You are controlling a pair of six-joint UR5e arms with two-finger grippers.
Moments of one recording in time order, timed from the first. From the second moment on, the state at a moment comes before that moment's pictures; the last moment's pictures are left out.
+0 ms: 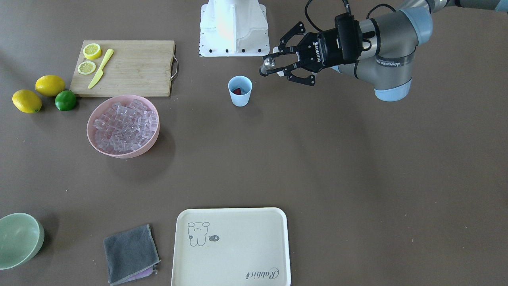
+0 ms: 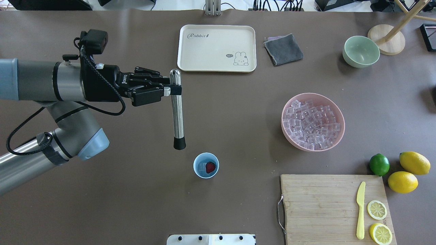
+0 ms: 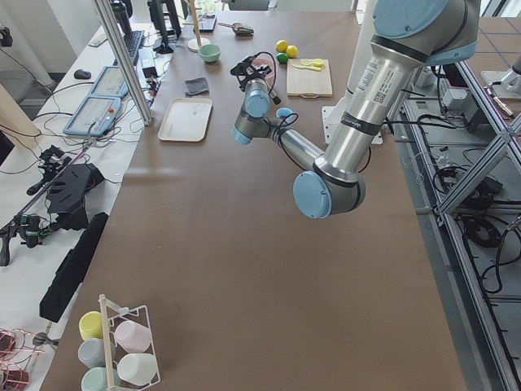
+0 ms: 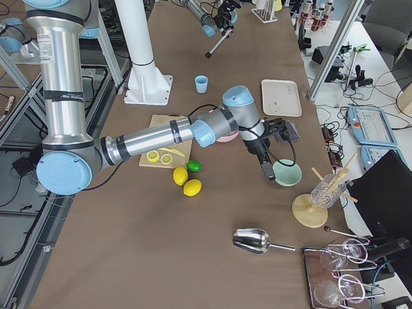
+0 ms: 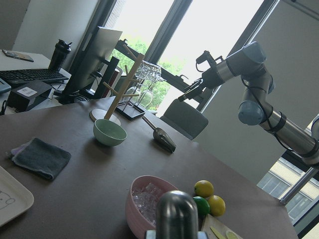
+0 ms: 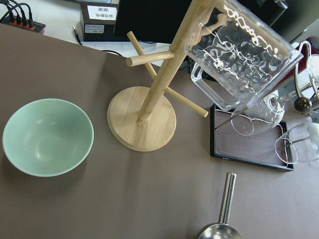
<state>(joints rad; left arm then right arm) -0.72 -2.08 -1.56 -3.32 -2.07 -1.01 1.39 -1.53 1.85 -1.27 1.91 0.33</state>
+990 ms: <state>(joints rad) -0.65 -2.09 -1.50 -3.40 -1.84 -0.69 1.40 -1.53 1.86 -1.27 1.90 0.32</state>
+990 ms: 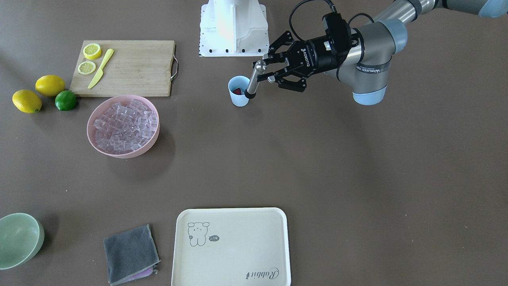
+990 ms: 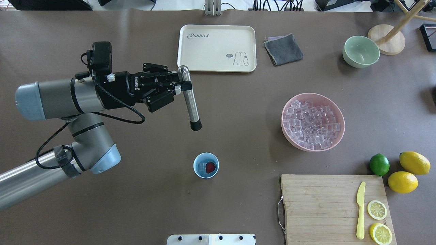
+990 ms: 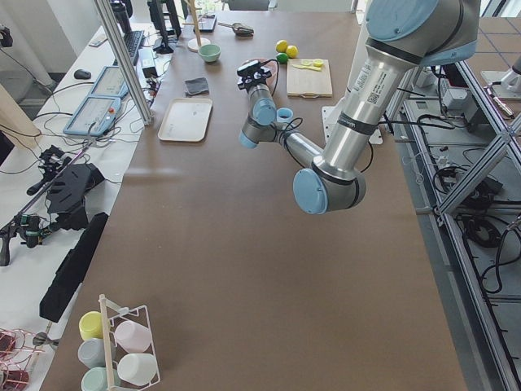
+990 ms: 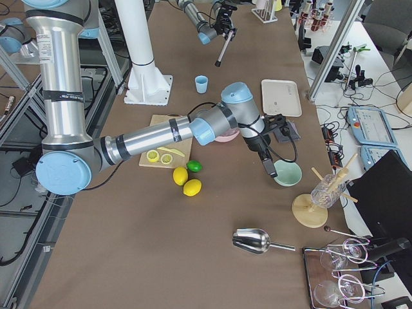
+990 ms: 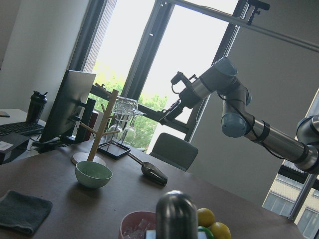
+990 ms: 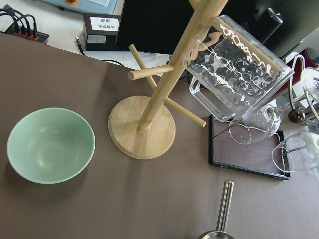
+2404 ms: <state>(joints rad) -0.49 -2.07 -1.51 -3.37 -1.84 -0.50 1.40 -1.55 1.85 -1.27 1.82 0.33</state>
